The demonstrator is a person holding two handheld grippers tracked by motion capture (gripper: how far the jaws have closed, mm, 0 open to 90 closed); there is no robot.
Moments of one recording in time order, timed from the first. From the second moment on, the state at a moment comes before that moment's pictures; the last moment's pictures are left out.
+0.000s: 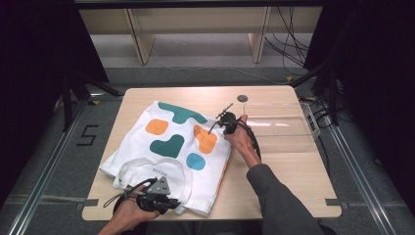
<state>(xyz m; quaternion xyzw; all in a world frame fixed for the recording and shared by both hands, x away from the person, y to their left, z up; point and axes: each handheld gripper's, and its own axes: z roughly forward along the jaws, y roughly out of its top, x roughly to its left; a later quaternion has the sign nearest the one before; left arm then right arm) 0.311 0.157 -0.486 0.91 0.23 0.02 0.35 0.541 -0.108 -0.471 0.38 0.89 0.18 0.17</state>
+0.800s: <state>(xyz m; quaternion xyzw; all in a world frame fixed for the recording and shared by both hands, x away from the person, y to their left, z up) 0.339 0.081 -0.482 0.91 0.22 0.04 0.34 0.441 -0.147 -0.417 0.32 0.88 0.31 0.13</state>
